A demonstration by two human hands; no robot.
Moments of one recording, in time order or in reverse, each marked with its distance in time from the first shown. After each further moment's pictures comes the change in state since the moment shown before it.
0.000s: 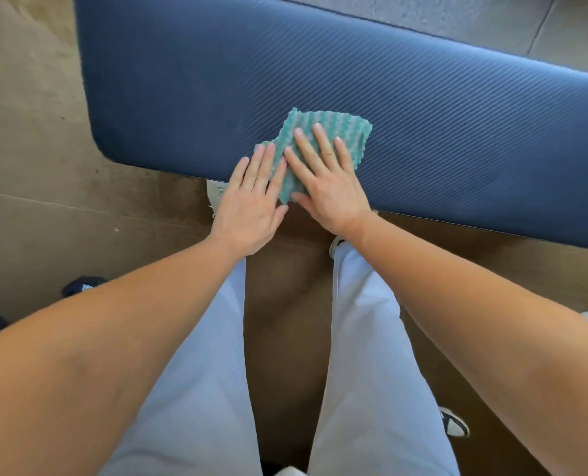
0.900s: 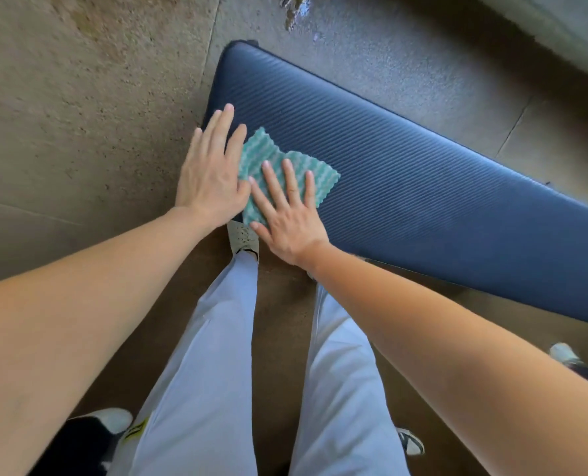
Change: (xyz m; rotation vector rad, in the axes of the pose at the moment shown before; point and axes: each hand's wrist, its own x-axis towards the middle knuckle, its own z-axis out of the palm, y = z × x) left_hand 0.004 -0.228 -0.043 -0.440 0.111 -0.272; right_hand 0.140 -0.158 -0.021 -0.166 -0.155 -0.037
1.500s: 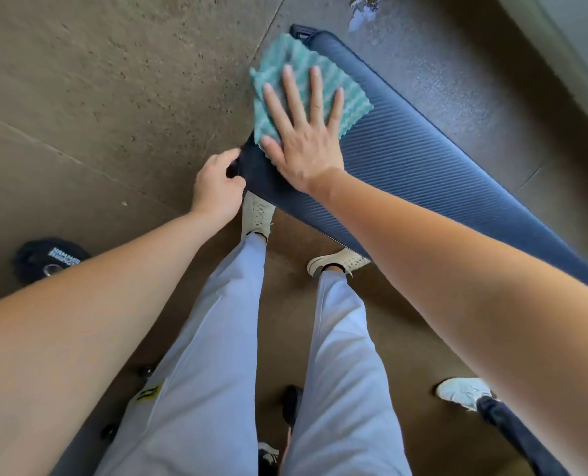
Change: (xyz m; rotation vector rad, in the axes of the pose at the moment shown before) left_hand -0.058 -0.040 0.023 -0.817 -0.048 -0.746; right_hand 0.101 -0.012 -0.068 -0.072 0.064 -0.051
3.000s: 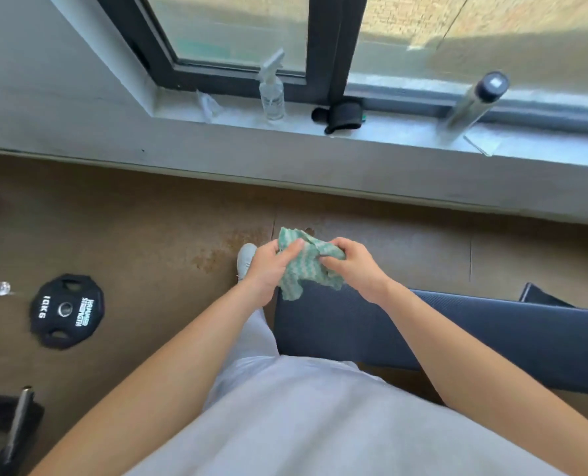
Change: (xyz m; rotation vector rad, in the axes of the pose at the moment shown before) left_hand -0.194 0.385 -0.170 -0.345 -0.386 0.250; right_hand -0.151 0.106 -0.375 1.502 0.250 0.554
